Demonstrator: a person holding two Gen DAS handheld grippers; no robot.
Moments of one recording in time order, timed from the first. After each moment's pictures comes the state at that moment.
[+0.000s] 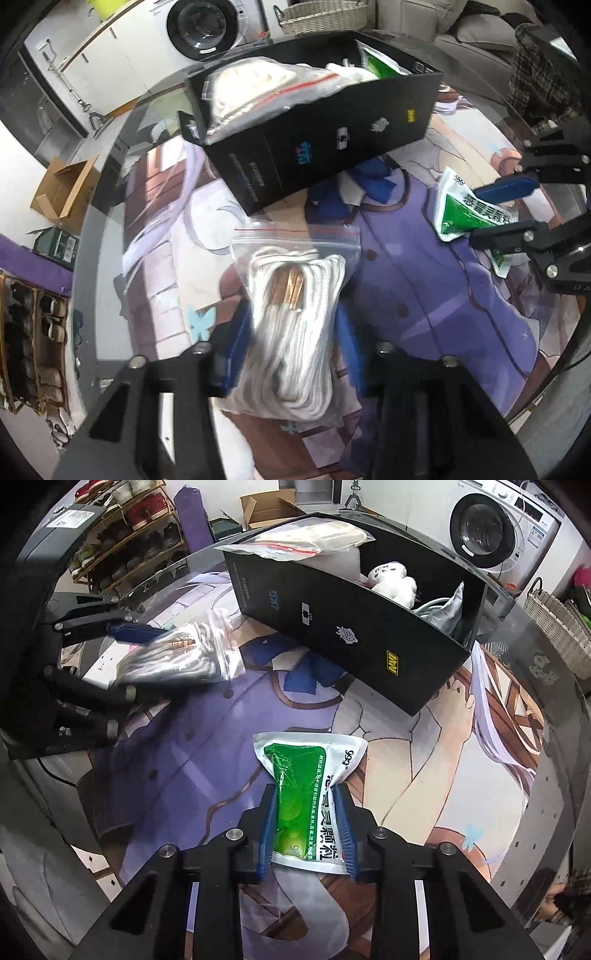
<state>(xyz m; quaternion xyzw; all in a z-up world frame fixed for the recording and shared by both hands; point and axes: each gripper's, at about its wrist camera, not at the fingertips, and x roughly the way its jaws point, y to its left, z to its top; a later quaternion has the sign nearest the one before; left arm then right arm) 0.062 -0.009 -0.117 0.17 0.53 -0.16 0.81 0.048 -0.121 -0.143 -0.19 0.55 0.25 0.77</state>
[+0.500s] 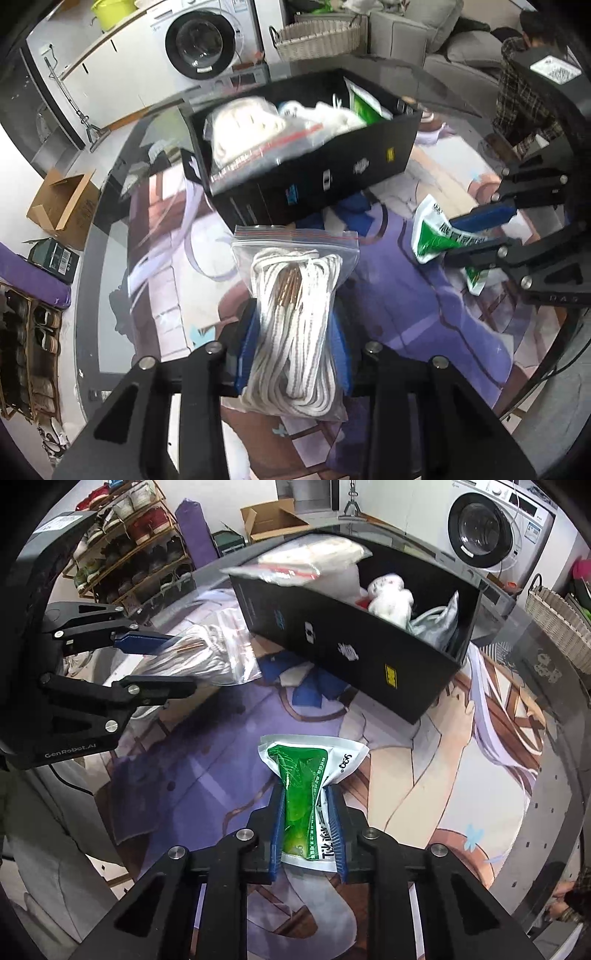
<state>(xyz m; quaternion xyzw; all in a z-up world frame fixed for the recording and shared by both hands) 0.055 -0.011 -0.088 0.15 0.50 -0.18 0.83 0.054 -0.117 -0.132 -0.16 0.54 0.27 0.78</state>
